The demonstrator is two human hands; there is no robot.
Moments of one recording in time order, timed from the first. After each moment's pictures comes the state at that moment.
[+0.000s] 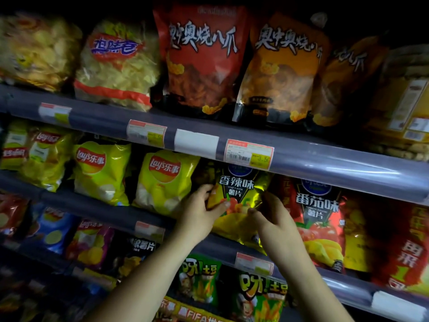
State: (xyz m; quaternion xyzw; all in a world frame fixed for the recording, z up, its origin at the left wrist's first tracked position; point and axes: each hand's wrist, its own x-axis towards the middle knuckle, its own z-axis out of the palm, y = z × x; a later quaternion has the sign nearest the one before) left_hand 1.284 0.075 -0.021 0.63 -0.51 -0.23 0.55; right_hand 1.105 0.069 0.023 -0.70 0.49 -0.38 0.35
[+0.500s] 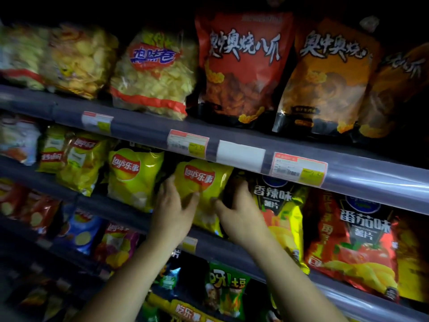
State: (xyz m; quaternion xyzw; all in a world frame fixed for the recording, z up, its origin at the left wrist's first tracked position) left_hand 1.375 0.124 -0.002 0.75 -0.42 -0.03 0.51; right_hand 1.234 0.069 0.037 -0.78 0.42 -0.31 0.33
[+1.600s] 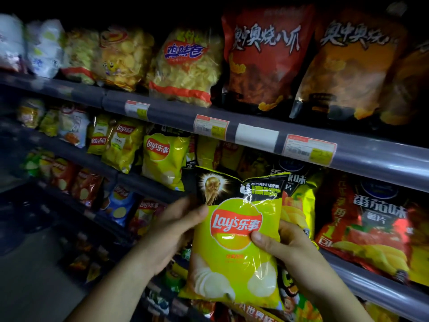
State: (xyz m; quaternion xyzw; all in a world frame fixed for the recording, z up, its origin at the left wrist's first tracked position) left_hand 1.336 0.233 -0.001 0.49 -0.40 -0.41 0.66; right_hand 1.125 0.114 0.000 -0.63 0.24 -0.26 0.69
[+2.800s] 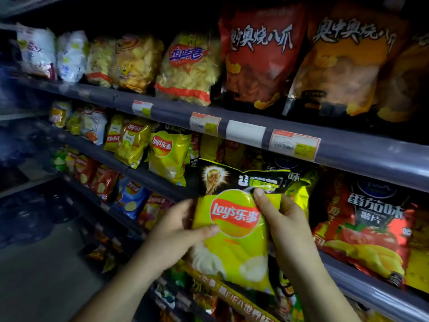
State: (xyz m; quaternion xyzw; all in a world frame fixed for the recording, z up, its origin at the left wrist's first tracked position) left_hand 1.300 0.234 -0.009 0.63 -0.40 -0.29 0.59; right_hand 1.135 0.106 0.015 -0.62 0.27 -0.41 0.61
